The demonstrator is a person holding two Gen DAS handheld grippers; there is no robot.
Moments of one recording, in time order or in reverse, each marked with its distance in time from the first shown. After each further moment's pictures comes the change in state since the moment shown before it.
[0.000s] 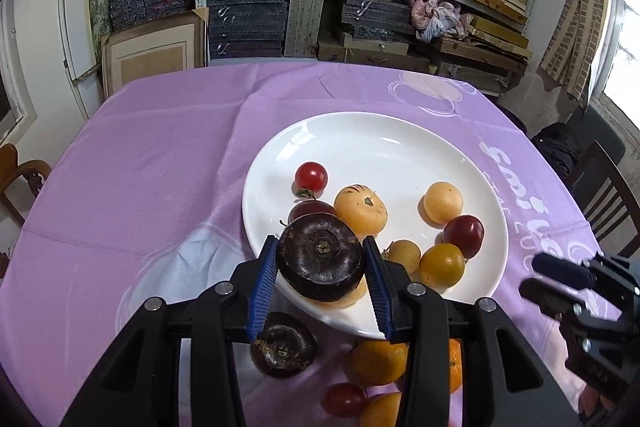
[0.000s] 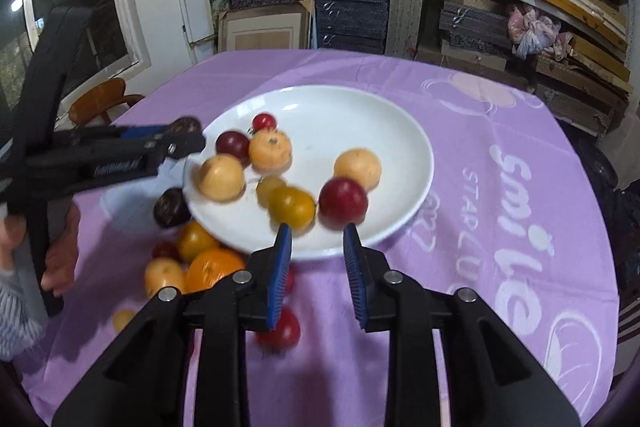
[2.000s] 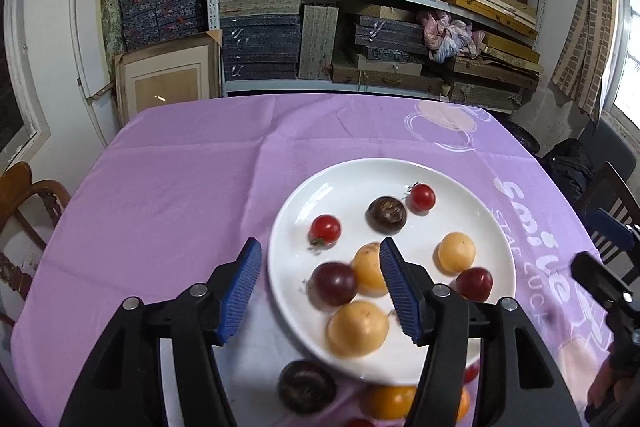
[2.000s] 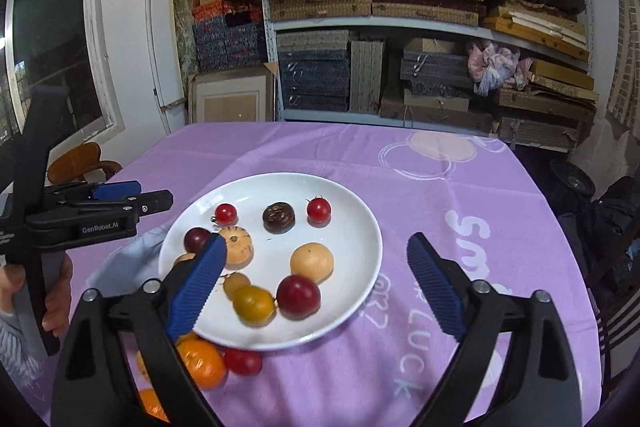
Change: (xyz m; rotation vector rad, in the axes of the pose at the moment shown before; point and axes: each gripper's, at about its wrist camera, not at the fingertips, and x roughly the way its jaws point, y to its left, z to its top) left arm -0.018 0.010 0.034 -0.008 -0.058 0.064; right arm -0.030 -0.020 0.035 0.076 -0.246 -0.116
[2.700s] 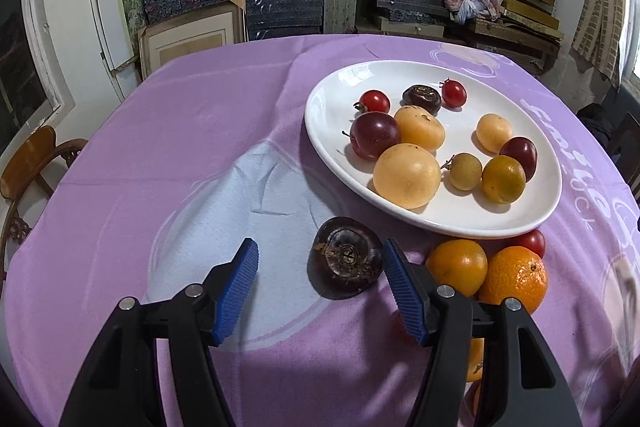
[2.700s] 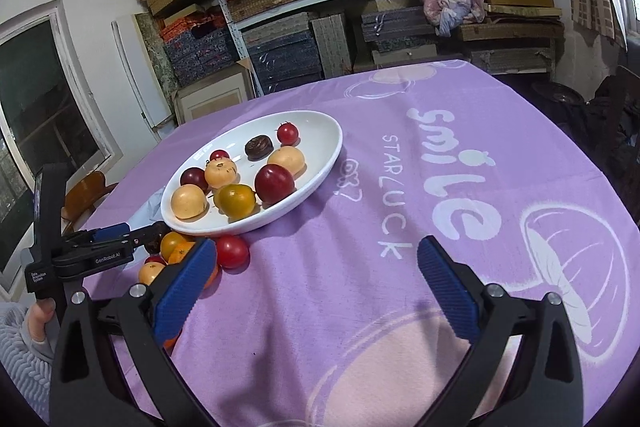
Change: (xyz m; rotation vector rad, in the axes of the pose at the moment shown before) left arm 0.010 0.007 -0.096 0.014 0.085 0.088; right arm -0.040 -0.036 -0.100 0.251 0.041 0.014
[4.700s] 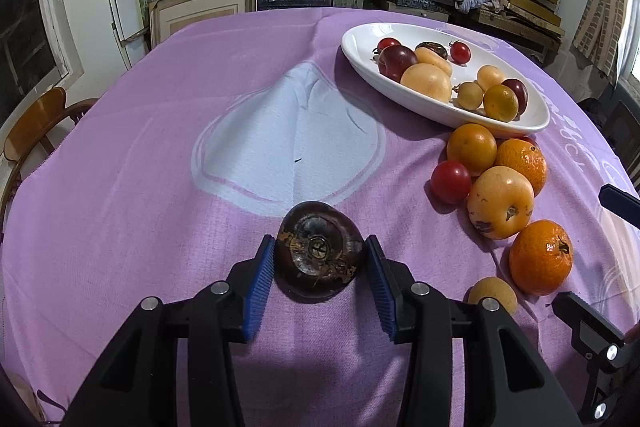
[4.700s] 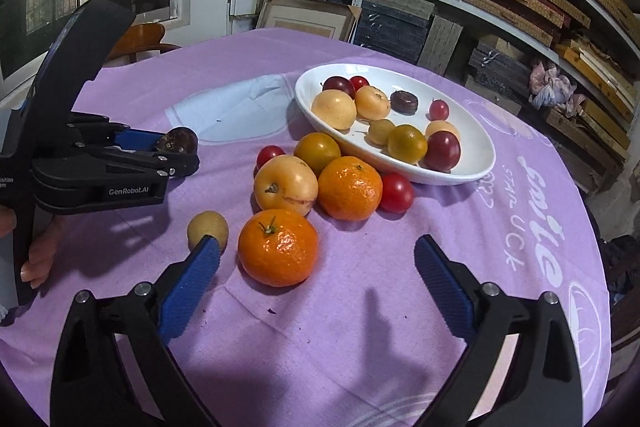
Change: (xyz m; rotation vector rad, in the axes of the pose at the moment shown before) left arm -0.033 0.035 -0.066 -0.045 0.056 -0.014; right arm 0.024 0.156 -0.068 -0.558 0.157 0.023
